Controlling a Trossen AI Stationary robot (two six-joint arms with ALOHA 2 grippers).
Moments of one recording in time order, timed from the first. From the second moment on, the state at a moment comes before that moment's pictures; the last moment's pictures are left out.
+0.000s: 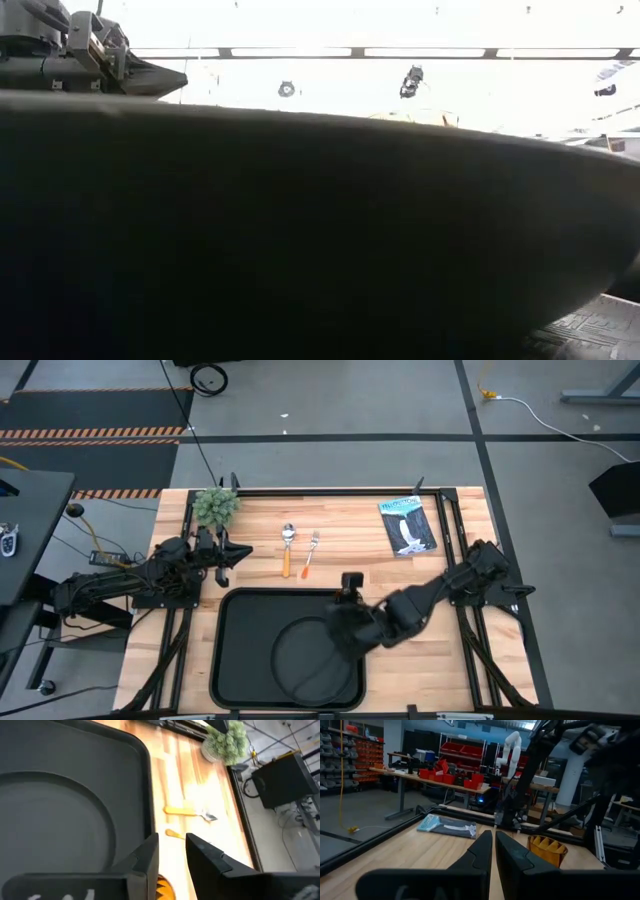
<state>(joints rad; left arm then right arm) 0.32 0.27 0.01 0.40 0.12 -0.20 0.51 1.91 1.93 -1.08 0.74 0.25</state>
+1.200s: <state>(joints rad) 0.32 0.27 0.01 0.46 0.07 -0.66 0.26 1.57 1.37 -0.64 0.65 0.04</state>
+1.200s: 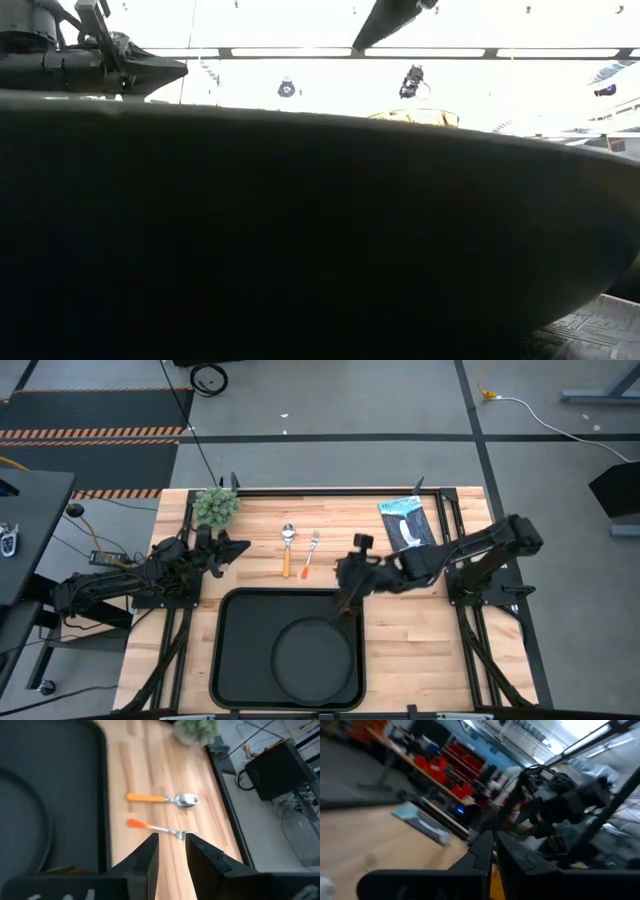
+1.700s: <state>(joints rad) 0.32 0.38 0.02 0.44 -0.16 -0.39 -0.06 1.41 0.90 0.11 0.48 -0.25</state>
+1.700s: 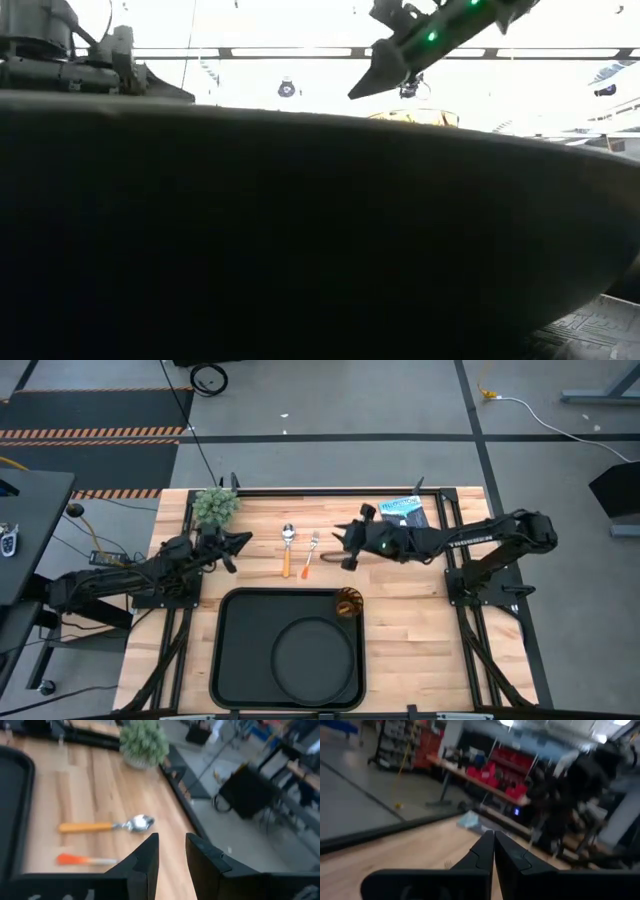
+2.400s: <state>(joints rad) 0.26 1.18 0.40 0.33 -0.11 -0.34 -0.16 1.19 0.88 0.16 0.33 -0.36</state>
